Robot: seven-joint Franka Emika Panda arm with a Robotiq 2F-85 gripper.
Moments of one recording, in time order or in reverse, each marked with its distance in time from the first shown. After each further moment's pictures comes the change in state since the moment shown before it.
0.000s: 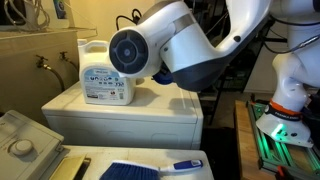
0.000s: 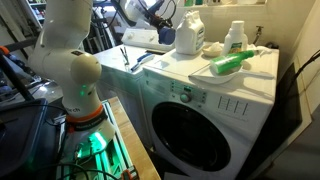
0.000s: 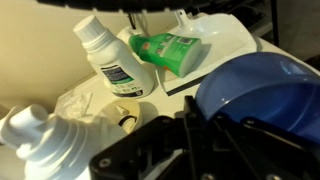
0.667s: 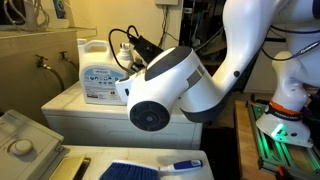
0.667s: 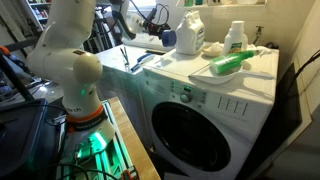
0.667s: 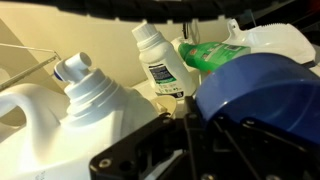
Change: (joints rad) arm 0.051 0.074 0.000 -0.088 -0.266 0.001 0.058
